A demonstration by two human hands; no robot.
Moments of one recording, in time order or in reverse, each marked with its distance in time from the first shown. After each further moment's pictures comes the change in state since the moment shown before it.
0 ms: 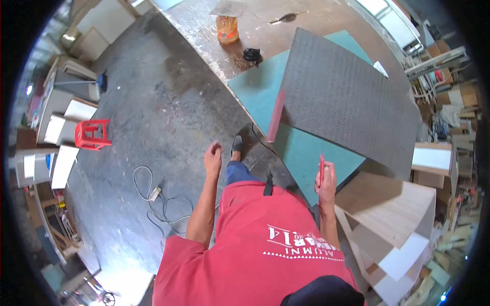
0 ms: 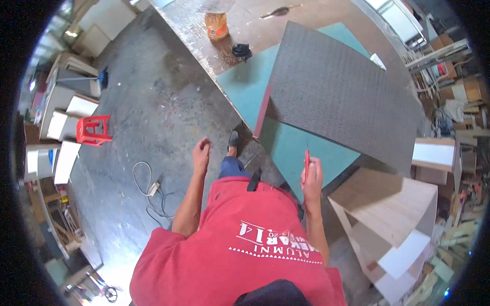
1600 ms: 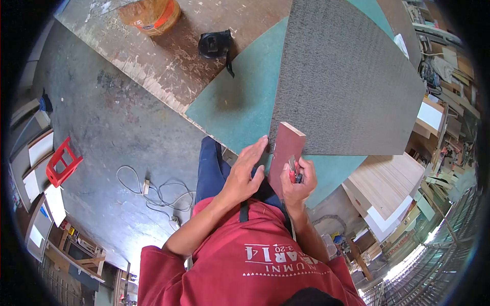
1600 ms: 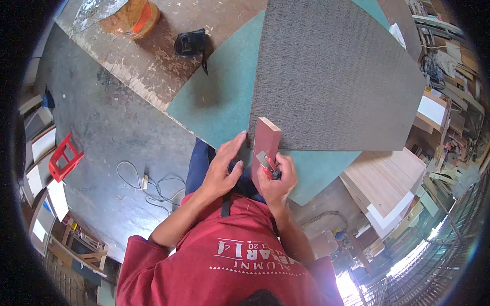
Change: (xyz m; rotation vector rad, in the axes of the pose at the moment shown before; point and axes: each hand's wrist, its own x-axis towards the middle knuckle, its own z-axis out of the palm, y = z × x) left_hand 0.070 0.168 0.134 0.212 -0.872 0.264; right_hand 0.145 0.003 0.153 -0.704 0.311 -0.273
